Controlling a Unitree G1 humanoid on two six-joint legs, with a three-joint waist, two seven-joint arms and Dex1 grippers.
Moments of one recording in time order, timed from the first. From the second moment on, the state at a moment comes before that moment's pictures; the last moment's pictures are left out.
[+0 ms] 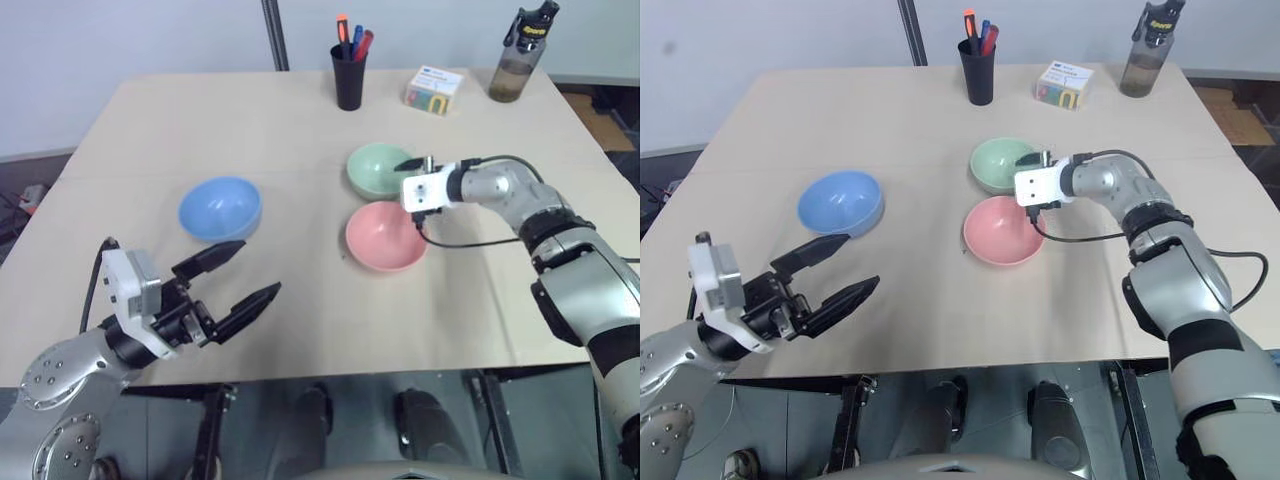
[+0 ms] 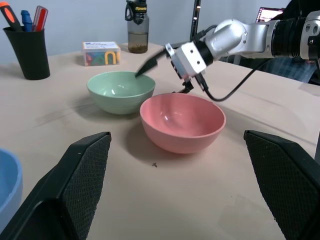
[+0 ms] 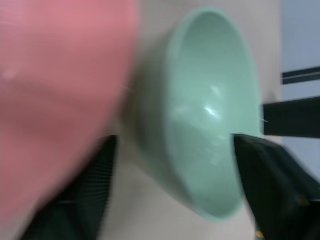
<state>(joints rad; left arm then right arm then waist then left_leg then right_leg) 0.30 0.66 0.48 -0.67 -0.84 0.37 -0.80 -1.25 -0.42 0.51 1.29 -0.51 -0.71 0.59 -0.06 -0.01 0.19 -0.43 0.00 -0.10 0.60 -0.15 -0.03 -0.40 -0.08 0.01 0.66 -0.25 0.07</state>
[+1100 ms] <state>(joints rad) 0.20 0.70 0.46 -0.57 -0.87 0.38 -0.89 -0.78 -0.66 0.21 0.09 0.19 0.11 1.40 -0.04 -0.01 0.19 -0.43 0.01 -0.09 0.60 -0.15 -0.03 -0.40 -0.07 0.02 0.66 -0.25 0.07</state>
